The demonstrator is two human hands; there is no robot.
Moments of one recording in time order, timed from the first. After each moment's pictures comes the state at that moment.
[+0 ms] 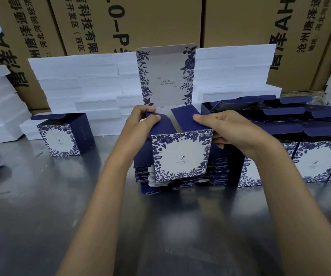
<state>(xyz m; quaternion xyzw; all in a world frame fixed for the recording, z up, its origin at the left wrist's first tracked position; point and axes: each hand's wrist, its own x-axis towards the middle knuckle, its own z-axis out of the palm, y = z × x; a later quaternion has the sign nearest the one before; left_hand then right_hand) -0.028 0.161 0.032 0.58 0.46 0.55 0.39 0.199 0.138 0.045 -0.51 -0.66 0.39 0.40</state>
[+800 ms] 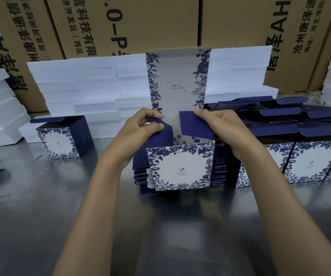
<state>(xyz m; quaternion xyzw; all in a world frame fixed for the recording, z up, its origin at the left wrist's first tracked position) -0.034 0.145 0.042 0.64 0.44 0.48 0.41 0.189 0.145 0.041 -0.53 -0.60 0.35 0.49</state>
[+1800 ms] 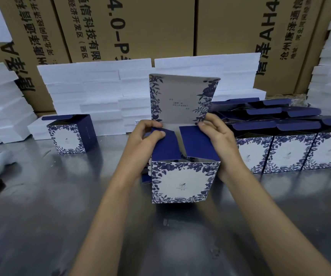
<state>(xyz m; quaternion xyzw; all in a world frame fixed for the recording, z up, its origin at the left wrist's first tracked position) -0.019 0.074 0.025 0.56 0.42 0.57 0.43 0.166 0.079 0.014 -0.39 -0.45 0.44 0.67</state>
